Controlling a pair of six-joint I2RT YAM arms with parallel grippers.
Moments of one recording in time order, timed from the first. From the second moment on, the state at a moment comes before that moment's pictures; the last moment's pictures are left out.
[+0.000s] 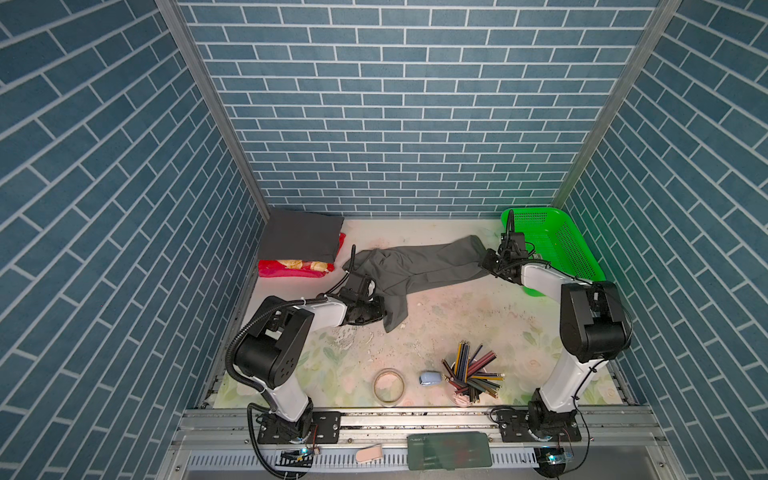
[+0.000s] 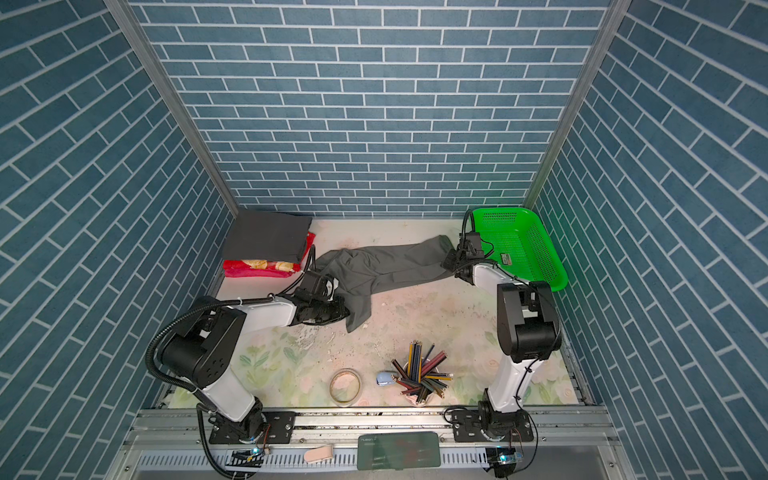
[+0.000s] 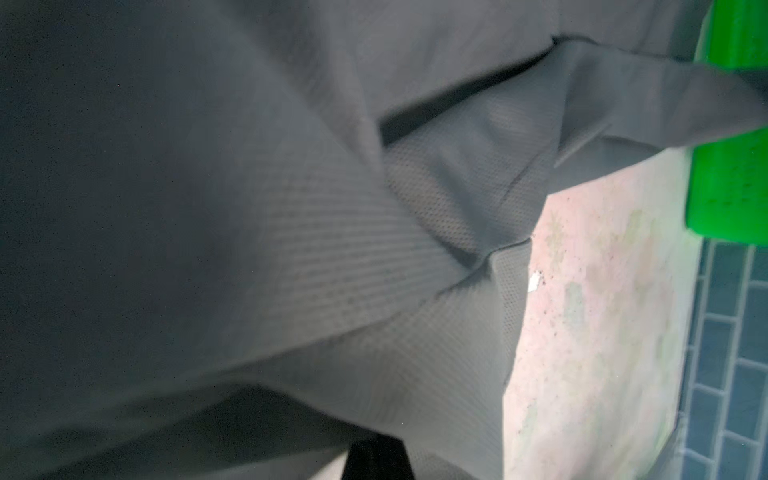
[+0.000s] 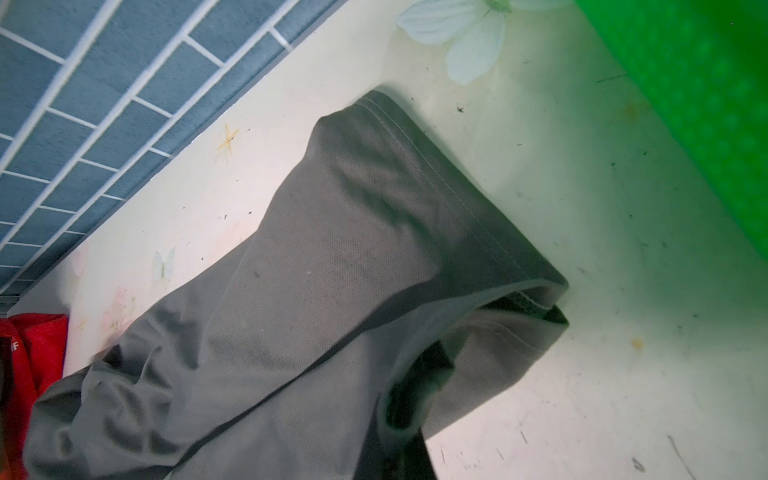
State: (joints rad) left arm -0.44 1.70 0.77 -0.04 0.35 -0.66; right arm 0.18 1.81 1.13 -0.11 -0.13 0.57
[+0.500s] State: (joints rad) left arm -0.45 1.58 0.77 -0.14 0.26 -0.61; right arm 0.18 1.79 1.13 -0.11 -0.12 0.57
